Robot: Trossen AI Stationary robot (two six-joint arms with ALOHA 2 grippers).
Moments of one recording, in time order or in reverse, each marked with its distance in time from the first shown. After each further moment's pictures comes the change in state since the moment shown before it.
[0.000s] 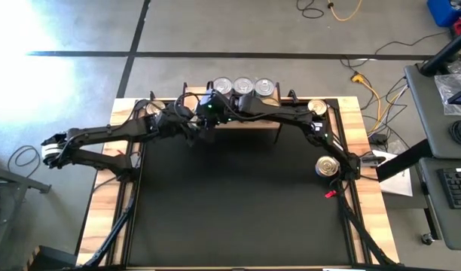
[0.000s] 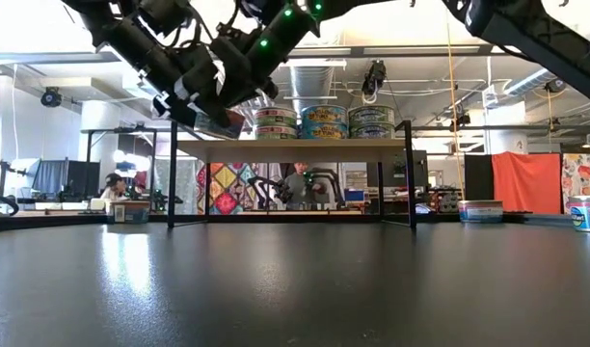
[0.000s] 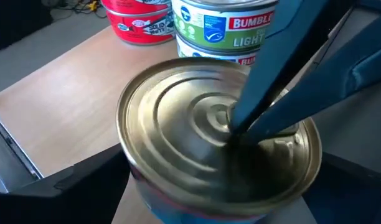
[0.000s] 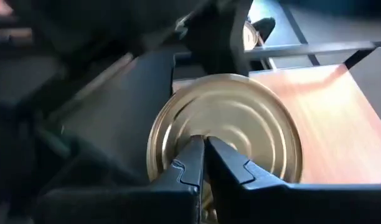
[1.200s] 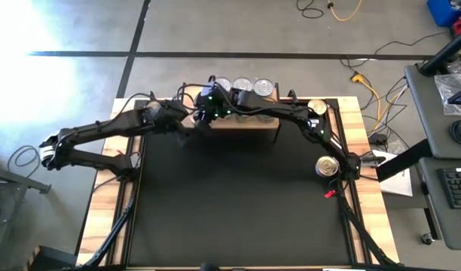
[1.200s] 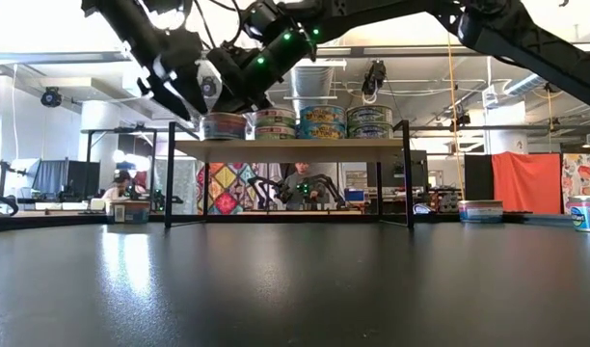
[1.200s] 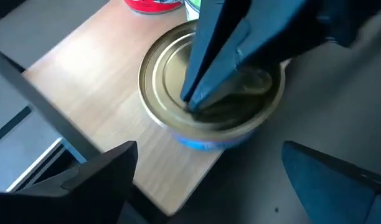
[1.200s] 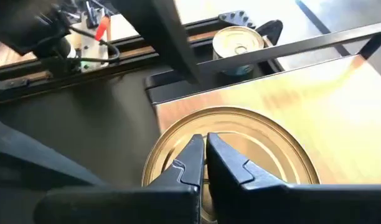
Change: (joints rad) left arm 0.009 -0.038 0.171 -0.369 -0.008 0.018; right arm -0.072 0.055 0.001 0.098 -0.145 0.122
